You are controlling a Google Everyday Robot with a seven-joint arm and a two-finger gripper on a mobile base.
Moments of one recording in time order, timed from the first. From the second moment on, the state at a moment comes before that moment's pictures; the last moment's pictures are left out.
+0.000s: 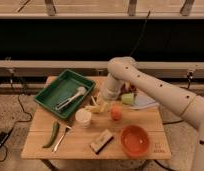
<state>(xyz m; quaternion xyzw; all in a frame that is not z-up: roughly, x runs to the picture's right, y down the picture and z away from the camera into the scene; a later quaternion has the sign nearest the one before) -0.017 0.099 0.749 -0.36 -0.26 -0.13 0.89</state>
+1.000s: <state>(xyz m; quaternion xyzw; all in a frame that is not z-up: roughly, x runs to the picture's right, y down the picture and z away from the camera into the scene) -0.112 0.101 0.738 -0.36 -0.35 -0.18 0.85</state>
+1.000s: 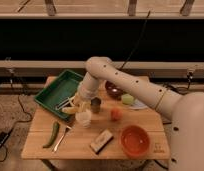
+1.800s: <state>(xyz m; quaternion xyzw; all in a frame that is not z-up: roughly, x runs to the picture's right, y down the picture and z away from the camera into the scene) -0.090 0.122 0.757 -0.39 -0.39 -0.10 0.83</state>
